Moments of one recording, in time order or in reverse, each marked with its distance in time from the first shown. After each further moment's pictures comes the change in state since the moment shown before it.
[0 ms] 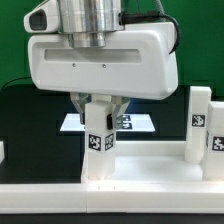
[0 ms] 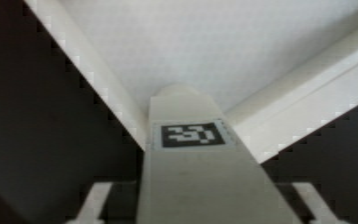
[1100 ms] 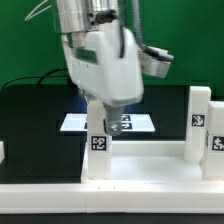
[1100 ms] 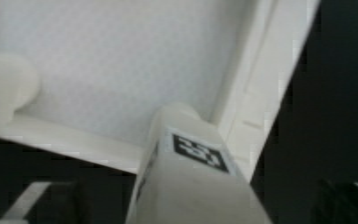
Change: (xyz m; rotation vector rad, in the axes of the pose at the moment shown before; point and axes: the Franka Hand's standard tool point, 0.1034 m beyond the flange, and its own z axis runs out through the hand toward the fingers) arm -0.005 -0.005 0.000 0.038 -0.041 0.384
